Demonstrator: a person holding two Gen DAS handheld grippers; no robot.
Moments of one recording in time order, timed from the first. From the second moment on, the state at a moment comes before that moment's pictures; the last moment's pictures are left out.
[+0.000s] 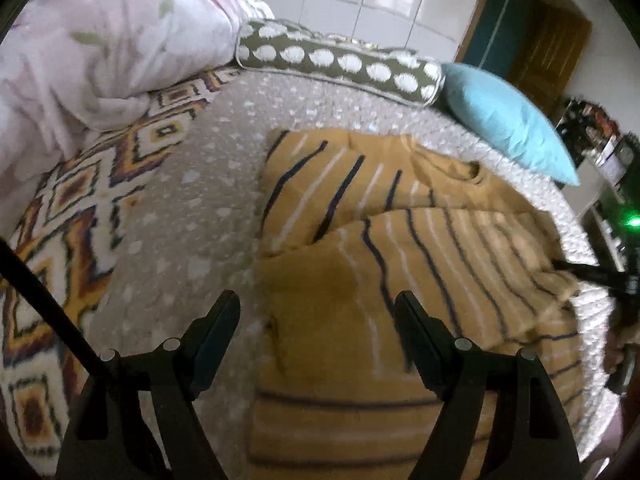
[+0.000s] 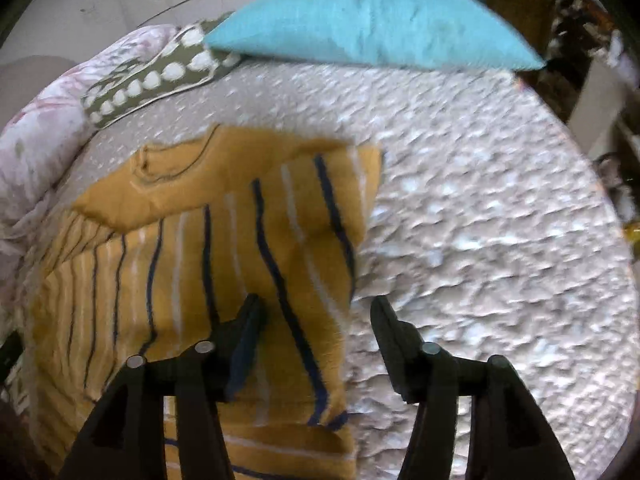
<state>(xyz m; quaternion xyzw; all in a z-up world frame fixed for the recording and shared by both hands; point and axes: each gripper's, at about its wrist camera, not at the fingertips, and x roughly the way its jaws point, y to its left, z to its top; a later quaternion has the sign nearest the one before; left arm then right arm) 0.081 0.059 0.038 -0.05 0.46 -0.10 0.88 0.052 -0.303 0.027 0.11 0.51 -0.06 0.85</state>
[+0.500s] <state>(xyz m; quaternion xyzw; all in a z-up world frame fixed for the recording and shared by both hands) 0.133 0.044 0.003 -0.02 0.48 -0.08 0.87 -0.042 -0.256 0.064 0.04 0.44 -0.04 0.90</state>
